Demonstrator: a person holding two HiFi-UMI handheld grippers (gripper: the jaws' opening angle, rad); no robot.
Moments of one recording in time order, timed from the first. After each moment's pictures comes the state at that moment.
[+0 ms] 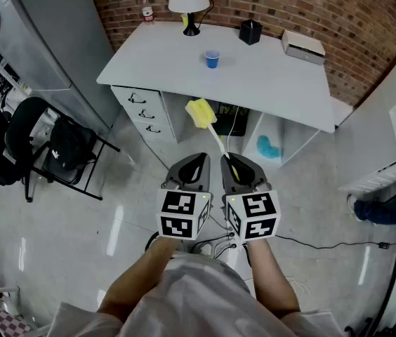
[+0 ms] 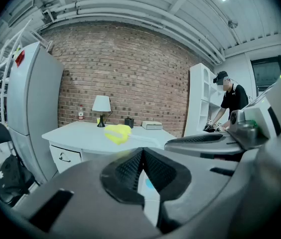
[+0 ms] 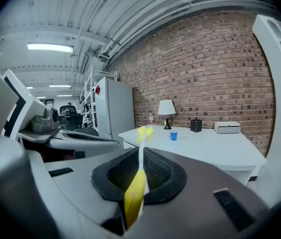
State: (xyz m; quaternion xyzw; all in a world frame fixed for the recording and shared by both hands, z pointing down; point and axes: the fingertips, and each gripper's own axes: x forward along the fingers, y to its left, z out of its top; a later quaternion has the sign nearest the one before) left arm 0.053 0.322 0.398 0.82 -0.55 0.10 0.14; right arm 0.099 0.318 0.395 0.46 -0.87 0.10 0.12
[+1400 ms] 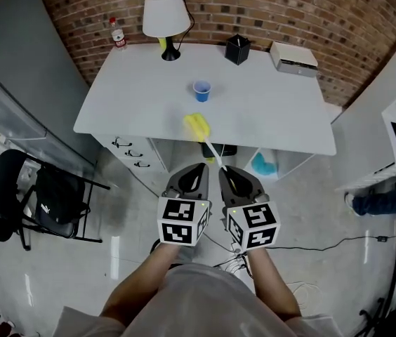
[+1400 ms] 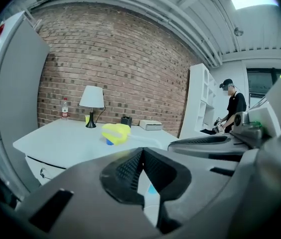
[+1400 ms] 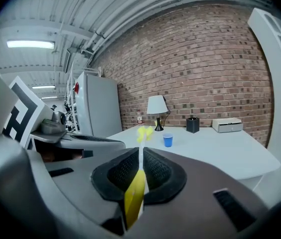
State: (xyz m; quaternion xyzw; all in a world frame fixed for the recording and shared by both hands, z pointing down) left arm 0.013 0.140 0.413 0.86 -0.48 0.11 0.16; right arm 0.057 0.153 0.405 0.52 -0.84 0.13 0.12
